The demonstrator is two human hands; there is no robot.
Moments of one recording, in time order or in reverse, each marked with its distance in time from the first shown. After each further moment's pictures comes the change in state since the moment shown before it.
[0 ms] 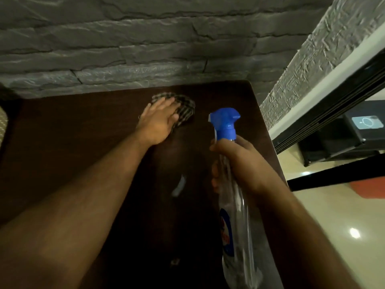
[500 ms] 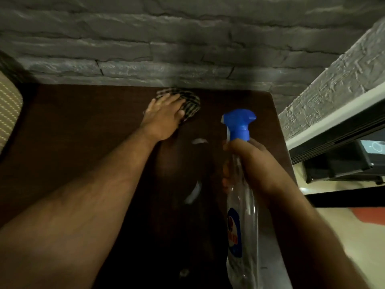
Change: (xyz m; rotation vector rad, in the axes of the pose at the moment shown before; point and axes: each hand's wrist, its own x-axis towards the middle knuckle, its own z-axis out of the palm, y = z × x) left_hand 0.005 -0.029 -0.007 0.027 0.016 -0.117; right_hand 0.029 -0.009 0.014 -0.059 -0.025 0.051
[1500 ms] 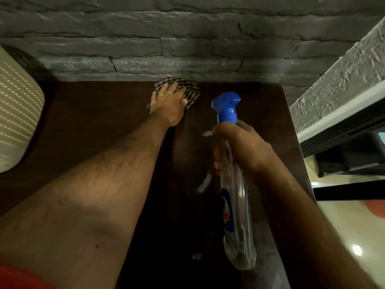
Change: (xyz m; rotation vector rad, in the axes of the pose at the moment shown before) left_hand 0.008 -0.006 -0.013 0.018 -0.044 -0.157; right_hand 0.008 -0.017 0.034 -0.032 -0.067 0.002
